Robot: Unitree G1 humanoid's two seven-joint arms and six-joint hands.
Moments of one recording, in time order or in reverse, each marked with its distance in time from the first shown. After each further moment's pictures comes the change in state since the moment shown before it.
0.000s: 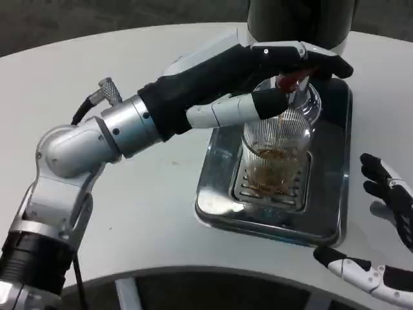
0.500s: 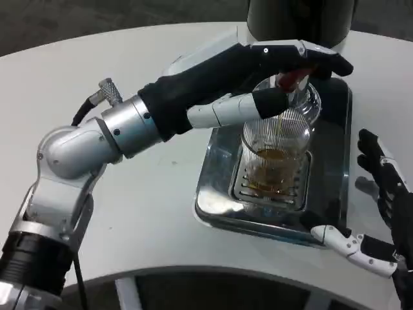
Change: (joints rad) left arm 0.003 0.002 -0.009 -0.001 0.001 -0.004 0.019; right arm -0.203 0.072 0.055 0.307 -0.002 -0.164 -0.158
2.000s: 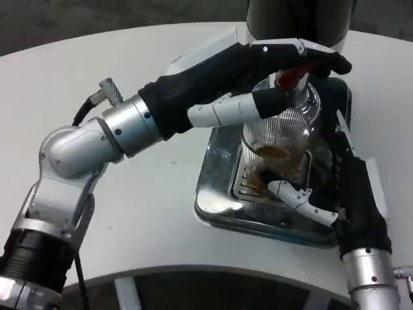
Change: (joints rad) left arm -0.016 0.000 -0.011 0.050 0.004 -0.047 0.021; right arm -0.383 0.050 0.071 0.481 -0.026 -0.113 -0.170
